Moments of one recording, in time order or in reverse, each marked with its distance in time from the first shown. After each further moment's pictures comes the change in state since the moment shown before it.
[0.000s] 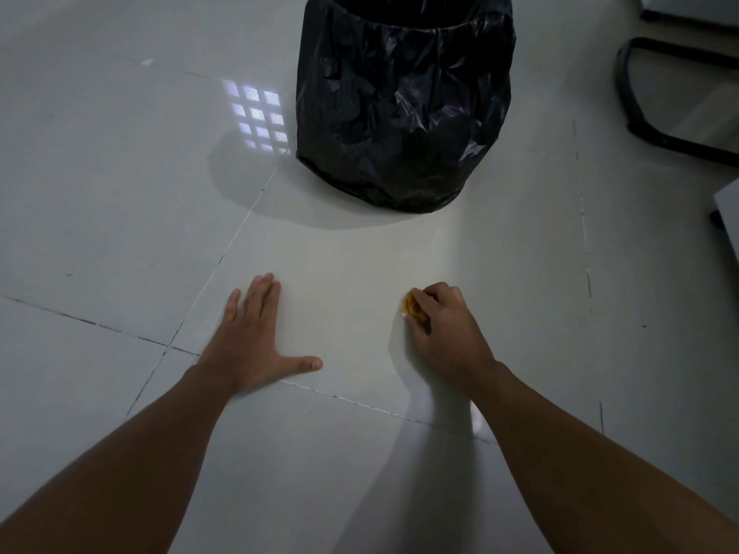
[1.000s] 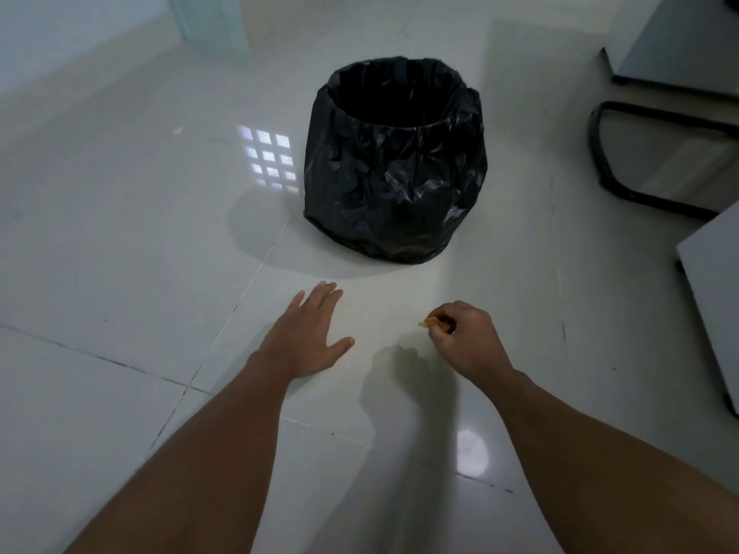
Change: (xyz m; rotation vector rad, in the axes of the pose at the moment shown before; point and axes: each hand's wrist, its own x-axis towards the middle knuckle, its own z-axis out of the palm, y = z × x) left_hand 0.043 0.078 -0.074 -0.057 0.068 0.177; right_hand 0.028 -0.004 -0.081 0.203 0.082 0.130
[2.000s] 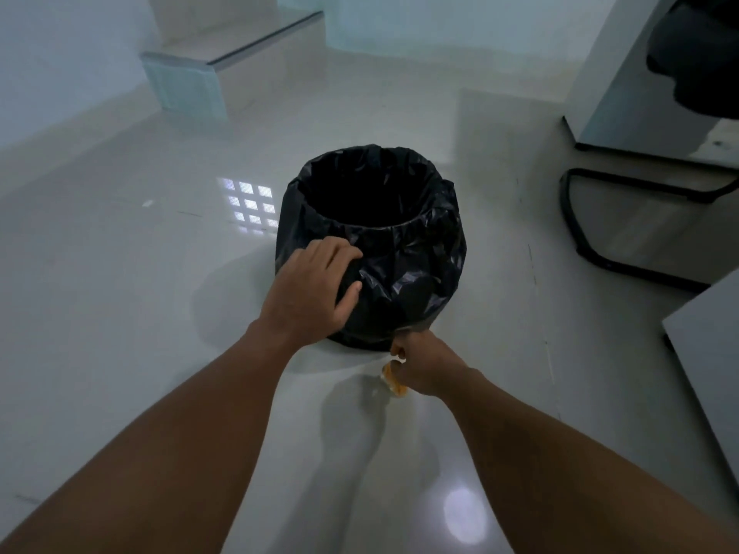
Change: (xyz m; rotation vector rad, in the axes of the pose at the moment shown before) left_hand 0.161 0.025 -0.115 0.158 0.563 0.304; right_hand 0.140 -0.030 -0.015 -0.300 -0.410 0.043
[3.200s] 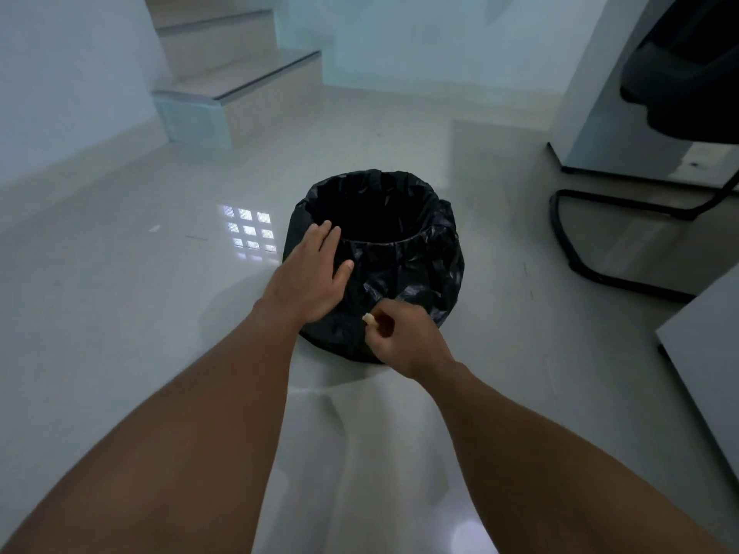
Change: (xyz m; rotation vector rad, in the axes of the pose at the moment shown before) left_hand 0.027 -0.016 -0.019 -0.180 -0.212 -0.307; right_hand 0.001 -0.047 -0.017 0.244 0.536 -0.317
